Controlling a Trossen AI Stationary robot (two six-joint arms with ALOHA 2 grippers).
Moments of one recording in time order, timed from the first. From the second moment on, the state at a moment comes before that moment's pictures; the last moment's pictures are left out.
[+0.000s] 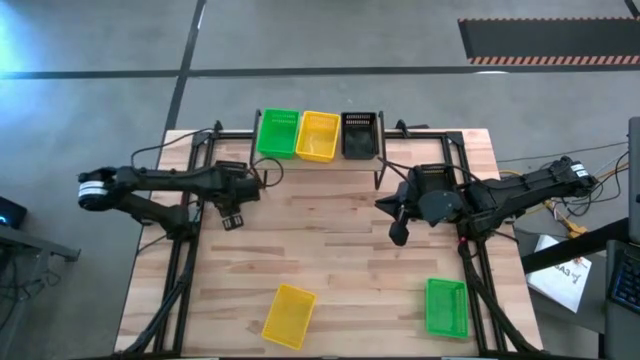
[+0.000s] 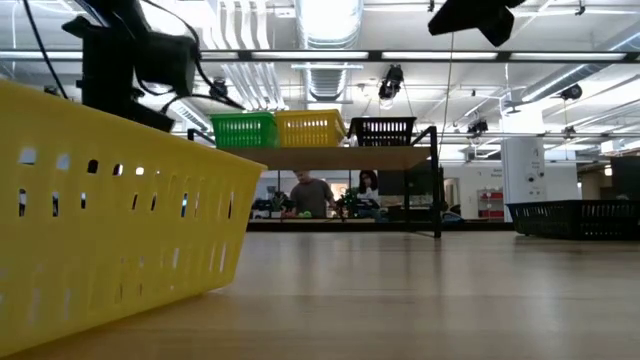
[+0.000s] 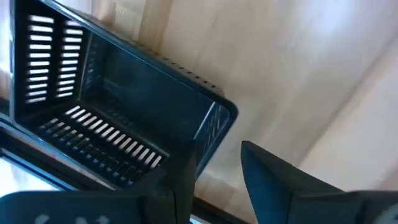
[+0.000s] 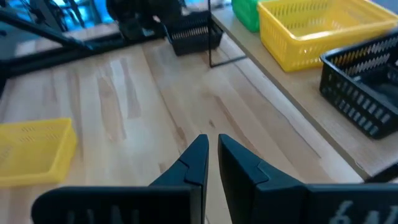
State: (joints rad) left arm 0.22 1.21 0.76 -1.13 -0.28 -0.16; right arm 0.26 1.07 0.96 -0.47 0.47 0.39
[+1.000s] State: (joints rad) left arm 0.18 1.37 0.79 -1.08 -0.08 -0.20; right arm 0.26 1.07 1.05 -0.48 0.46 0.38
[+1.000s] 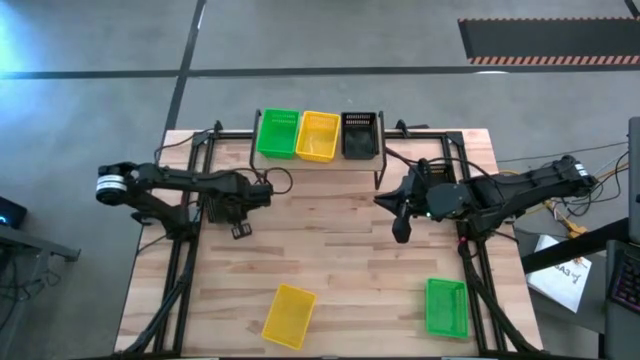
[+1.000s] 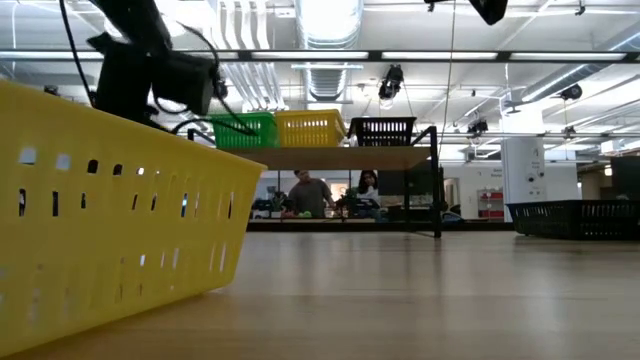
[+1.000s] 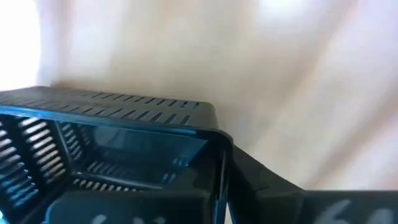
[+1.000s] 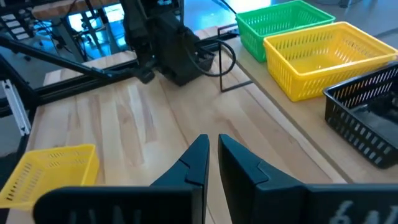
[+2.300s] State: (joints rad) left arm -0.01 1.32 1.36 0.23 0.76 -0.39; right arm -0.18 1.11 1.13 -0.04 -0.62 0.31
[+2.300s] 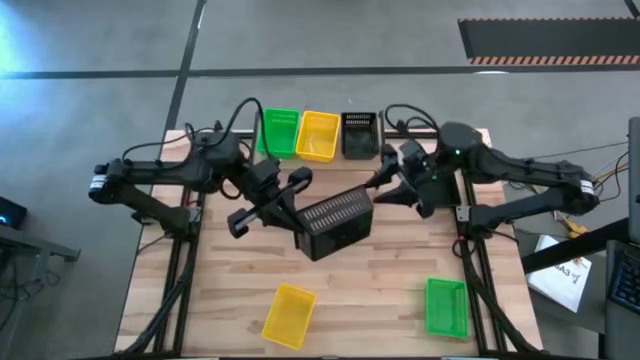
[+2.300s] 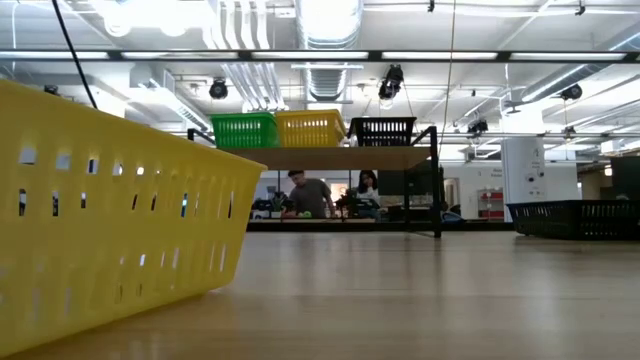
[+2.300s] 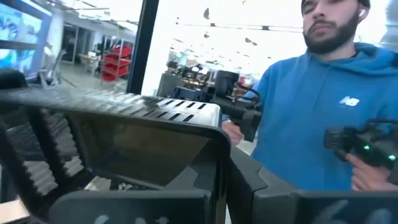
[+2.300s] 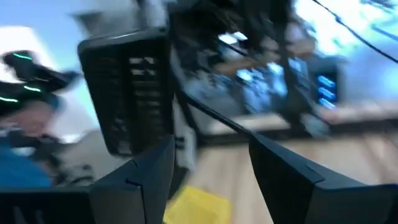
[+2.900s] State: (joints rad) left arm -0.01 1.37 1.36 0.36 0.79 -0.44; right arm -0.22 1.34 1.10 0.70 -1.06 0.72
